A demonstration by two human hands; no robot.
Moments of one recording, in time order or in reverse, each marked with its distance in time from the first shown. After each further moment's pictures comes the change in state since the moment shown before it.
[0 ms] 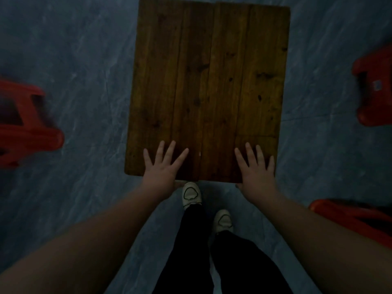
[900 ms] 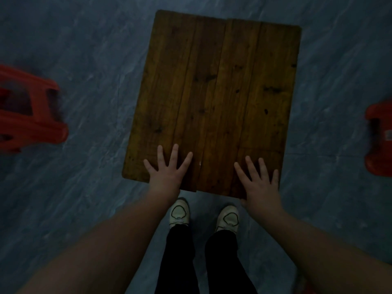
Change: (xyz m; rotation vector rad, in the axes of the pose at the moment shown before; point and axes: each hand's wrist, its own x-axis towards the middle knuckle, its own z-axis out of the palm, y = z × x) left_hand 0.052 0.050 -0.029 -0.088 0.014 -0.230; right_hand 0.052 0.059 -0.034 -0.061 0.025 -0.176
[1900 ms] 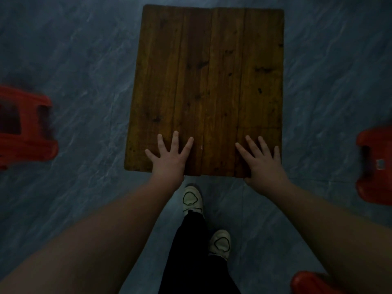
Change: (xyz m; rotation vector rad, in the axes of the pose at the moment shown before) left_hand 0.109 0.012 -0.097 -0.088 0.076 -0.054; right_hand 0.130 0.065 -0.107 -0.039 0.035 -0.069
